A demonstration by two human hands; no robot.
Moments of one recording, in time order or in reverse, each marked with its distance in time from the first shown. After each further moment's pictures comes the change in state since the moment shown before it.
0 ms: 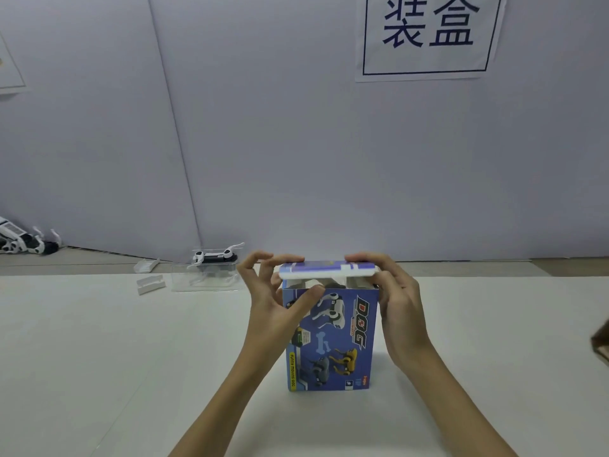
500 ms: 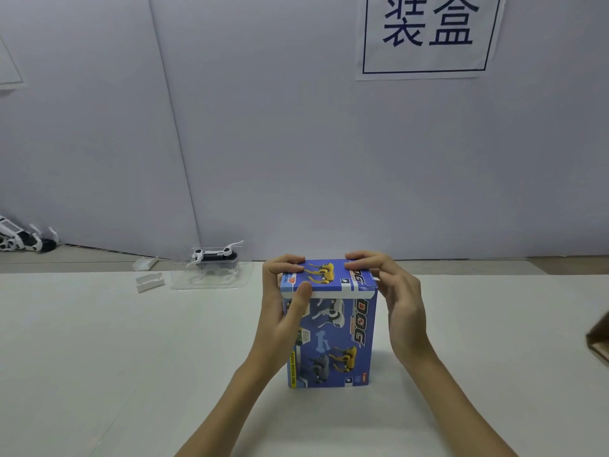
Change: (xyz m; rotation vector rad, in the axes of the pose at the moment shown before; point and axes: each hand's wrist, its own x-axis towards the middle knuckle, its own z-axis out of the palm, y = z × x) left_hand -0.008 -0.019 -0.002 0.026 -0.010 0.003; right_hand -0.003 0.005 -0.006 -0.102 -0.026 -0.096
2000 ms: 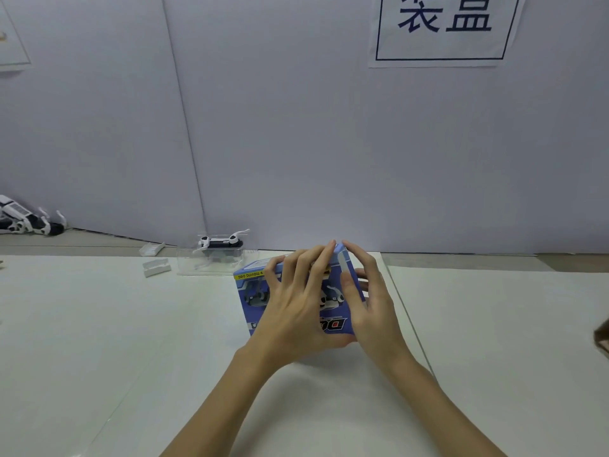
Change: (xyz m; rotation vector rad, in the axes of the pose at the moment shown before) left_hand 0.000 -0.006 -0.002 1.112 -0.207 0.495; right_hand -0.020 0.029 0.030 -0.230 -0.034 0.067
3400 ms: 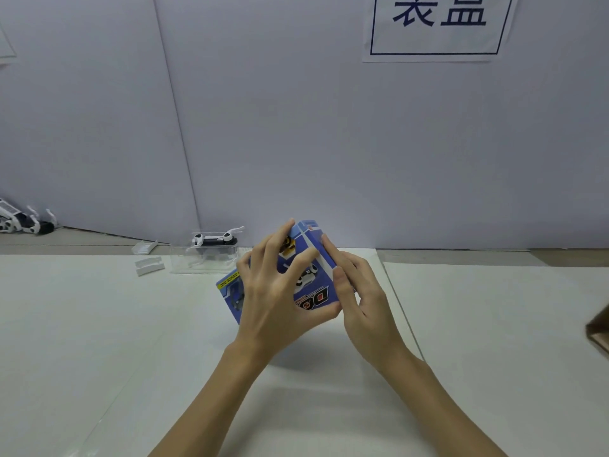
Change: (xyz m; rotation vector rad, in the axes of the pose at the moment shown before) left_hand 0.009 -0.006 -0.012 -0.037 0.228 -0.076; right_hand -0.002 -0.011 -0.002 0.044 -0.164 -0.093
